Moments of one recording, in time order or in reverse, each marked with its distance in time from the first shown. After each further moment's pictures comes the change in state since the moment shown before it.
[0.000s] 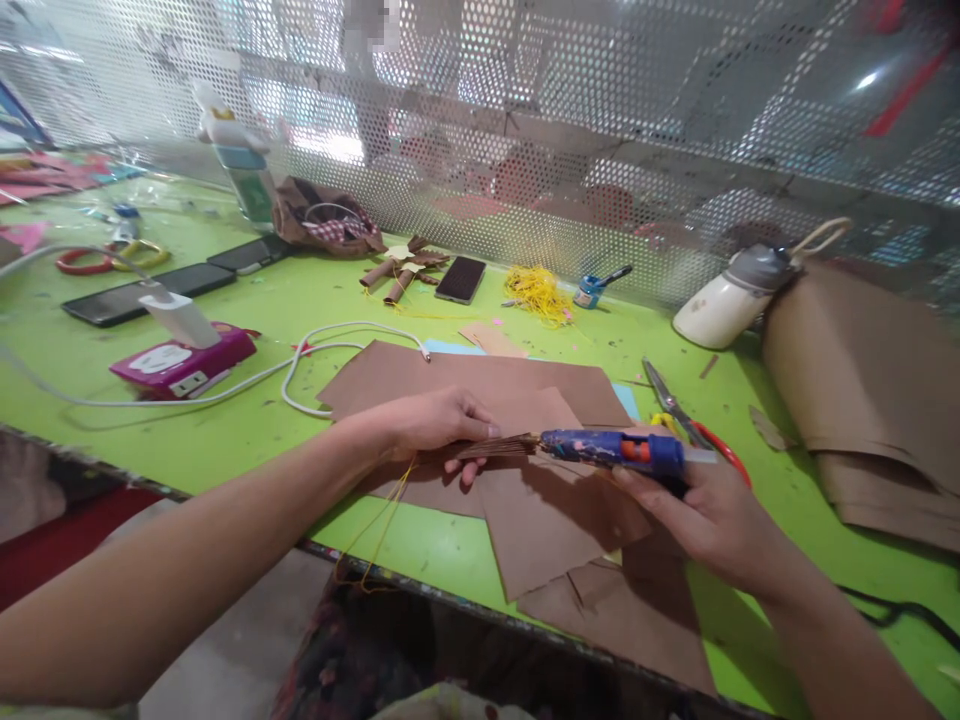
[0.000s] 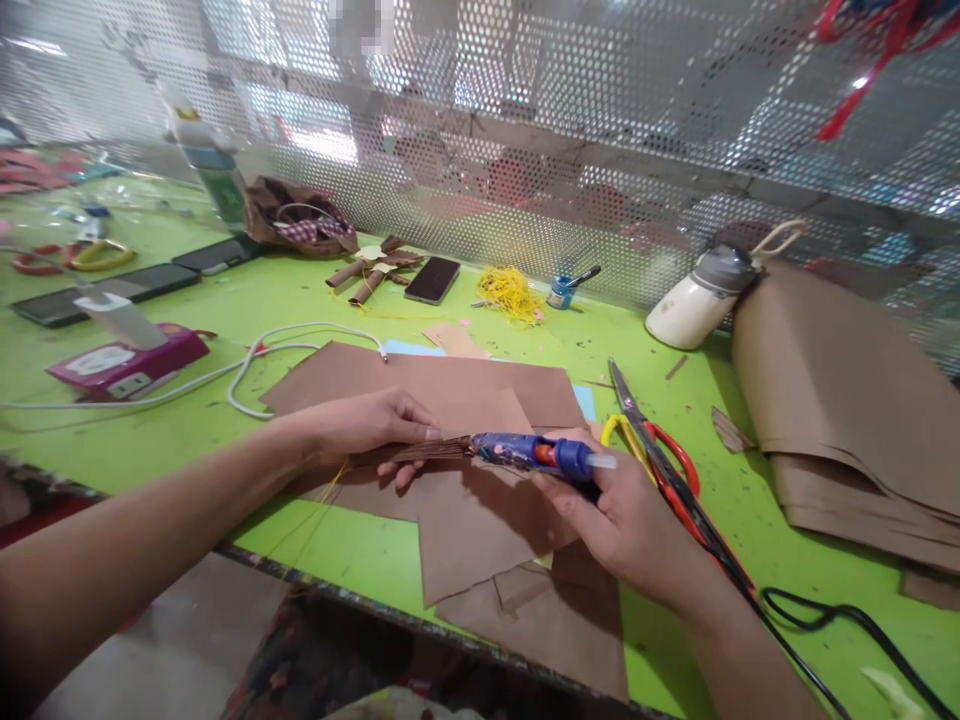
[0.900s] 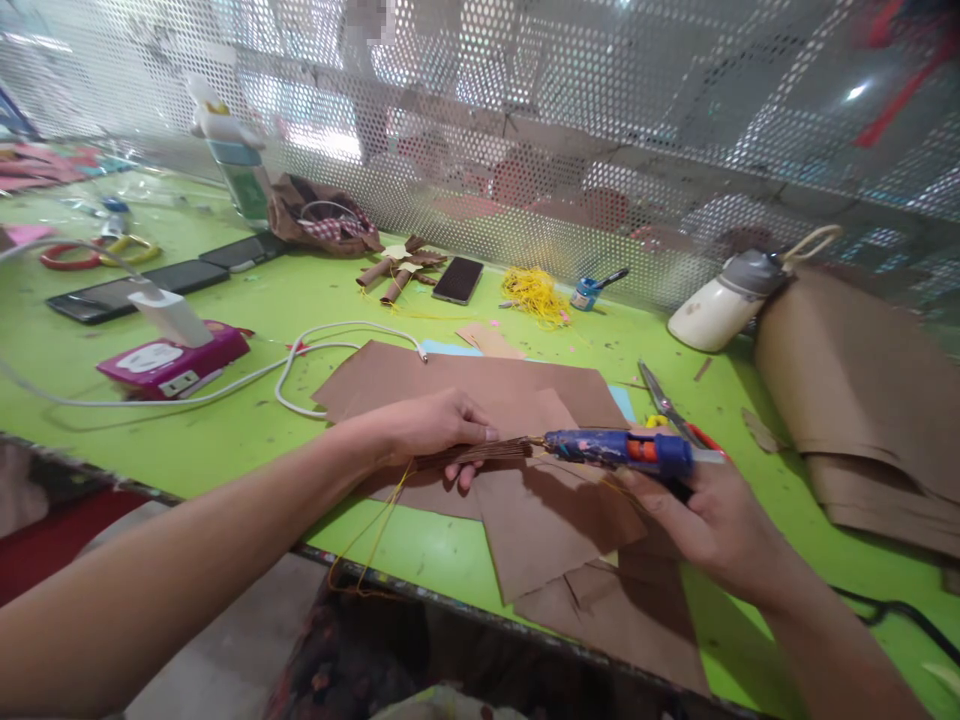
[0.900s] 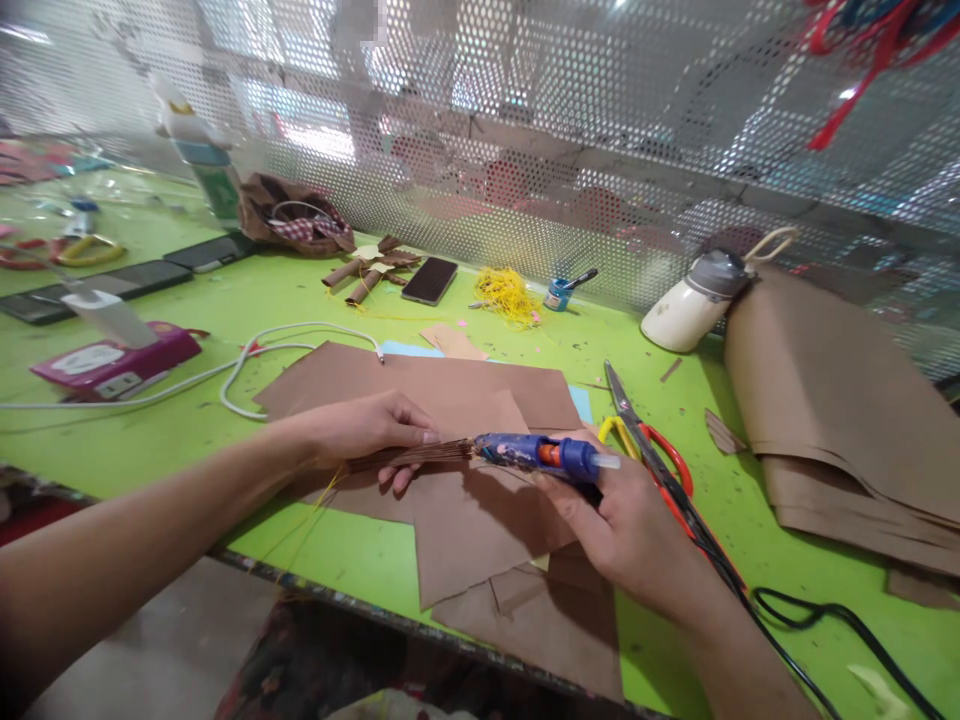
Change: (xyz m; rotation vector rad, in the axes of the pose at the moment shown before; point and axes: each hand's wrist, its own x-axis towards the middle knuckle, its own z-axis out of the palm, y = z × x) left_hand -0.001 0.001 0.001 0.094 0.015 0.010; right_hand 0.000 -0.006 -0.004 -0.043 -0.008 0.029
